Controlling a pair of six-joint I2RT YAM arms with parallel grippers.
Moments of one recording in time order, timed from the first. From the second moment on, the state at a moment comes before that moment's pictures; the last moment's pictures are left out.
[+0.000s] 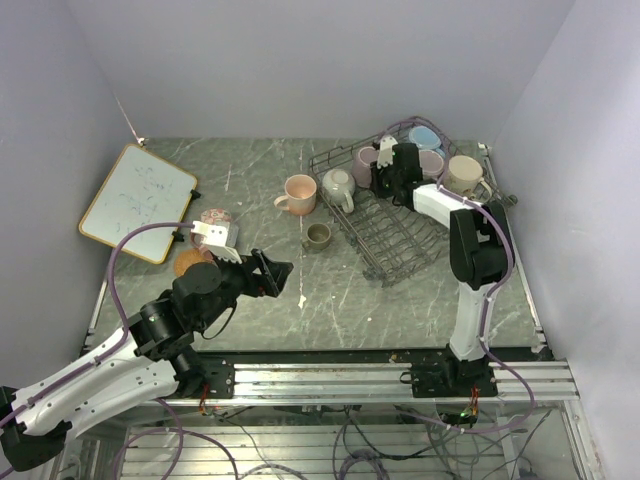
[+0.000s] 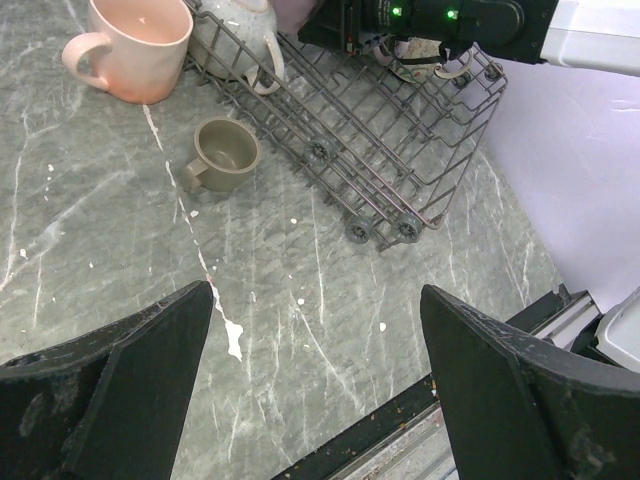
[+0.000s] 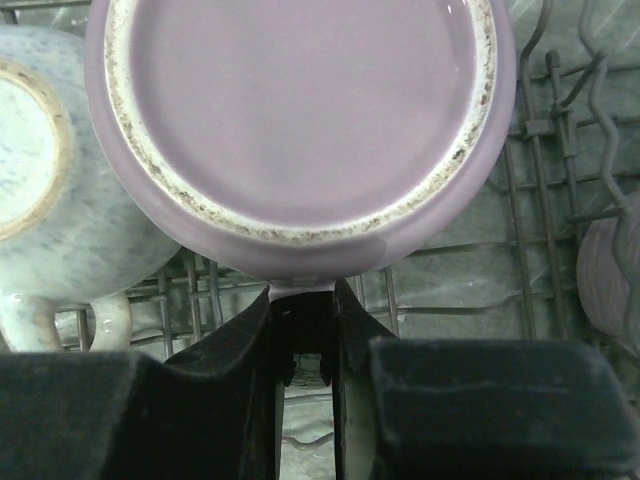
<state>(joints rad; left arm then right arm) -0.94 0.58 0.63 -0.26 -0.36 -0.59 0.25 2.05 1.42 0.02 -0.14 -0.11</state>
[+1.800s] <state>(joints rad) -0.94 0.65 0.65 -0.35 -0.40 -0.60 0.25 1.77 1.33 -0.08 -0.29 -0.19</state>
